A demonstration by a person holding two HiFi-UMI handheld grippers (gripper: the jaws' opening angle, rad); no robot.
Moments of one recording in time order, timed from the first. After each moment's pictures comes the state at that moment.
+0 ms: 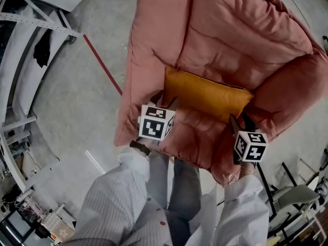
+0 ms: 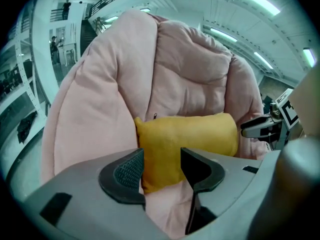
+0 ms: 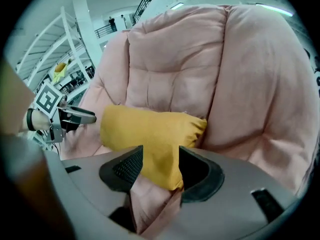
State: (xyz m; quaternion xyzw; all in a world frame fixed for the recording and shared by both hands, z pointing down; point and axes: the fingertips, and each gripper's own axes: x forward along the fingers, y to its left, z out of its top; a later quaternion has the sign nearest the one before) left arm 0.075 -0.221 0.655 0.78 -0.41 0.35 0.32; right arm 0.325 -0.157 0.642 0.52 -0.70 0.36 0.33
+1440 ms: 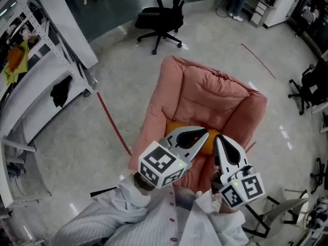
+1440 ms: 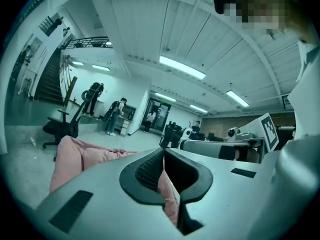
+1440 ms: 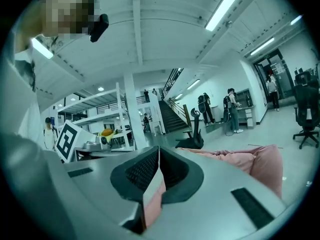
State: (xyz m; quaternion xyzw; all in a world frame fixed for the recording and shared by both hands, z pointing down) left arm 0.167 -0.140 0.174 0.96 -0.23 0.03 0.15; right arm 0.191 -0.122 0.151 0.52 -0.85 0.12 -0.01
